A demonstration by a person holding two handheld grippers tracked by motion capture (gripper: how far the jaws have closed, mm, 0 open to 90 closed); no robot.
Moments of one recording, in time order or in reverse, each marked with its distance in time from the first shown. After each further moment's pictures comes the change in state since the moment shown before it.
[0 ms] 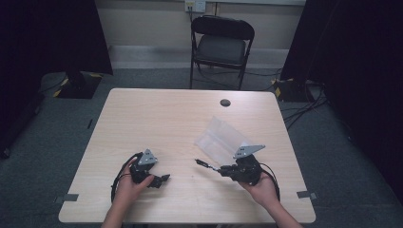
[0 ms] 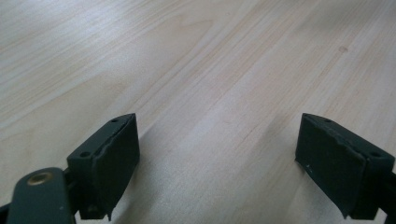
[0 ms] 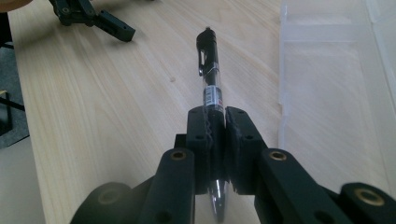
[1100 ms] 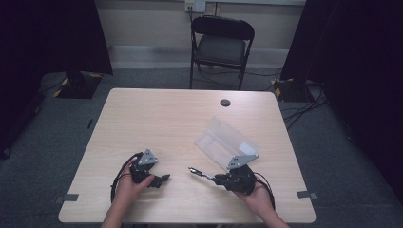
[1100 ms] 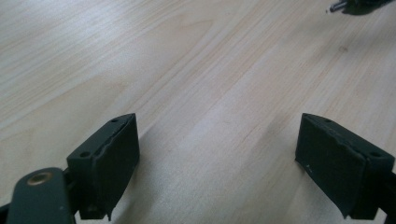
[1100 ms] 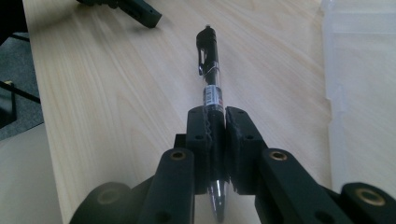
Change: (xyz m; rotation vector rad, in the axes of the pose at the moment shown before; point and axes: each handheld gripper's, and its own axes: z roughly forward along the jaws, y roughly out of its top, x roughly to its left) left arm 0.000 0.000 0.000 0.000 0.000 0.000; right arm 0.024 -0.012 0.013 -0.005 0.018 -0.034
